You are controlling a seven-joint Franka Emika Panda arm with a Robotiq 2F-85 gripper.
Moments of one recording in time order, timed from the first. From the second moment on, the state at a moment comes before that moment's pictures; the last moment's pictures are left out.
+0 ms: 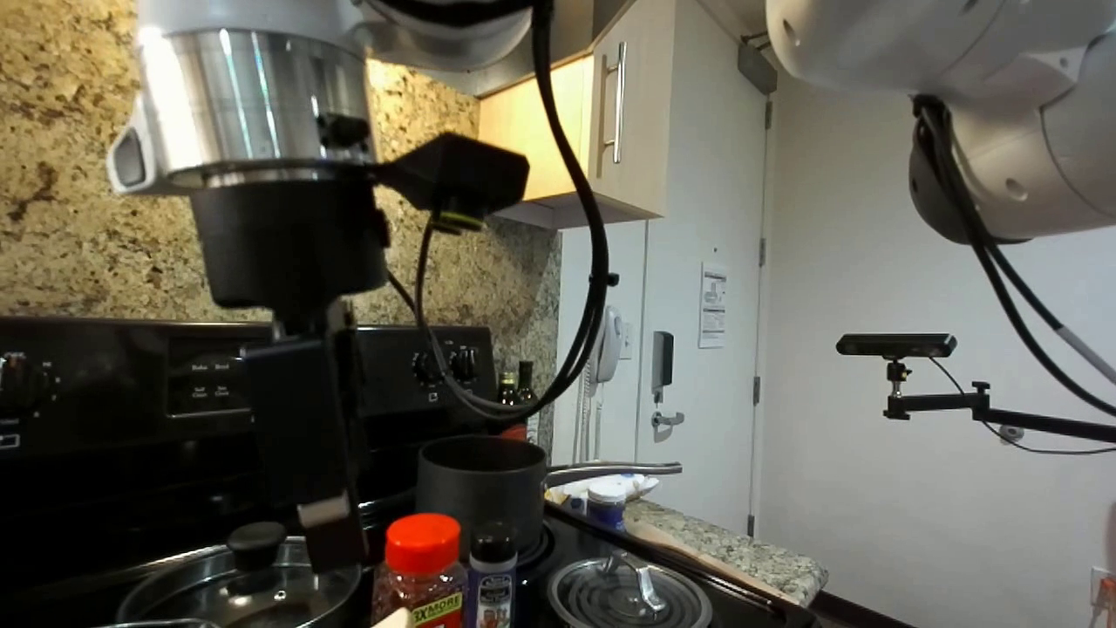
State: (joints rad) arm 0.42 0.44 0.25 -1.22 -0.26 1.48 -0.12
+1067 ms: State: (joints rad) arm 0.27 -0.08 0.16 -1.77 -0.15 1.88 0.07
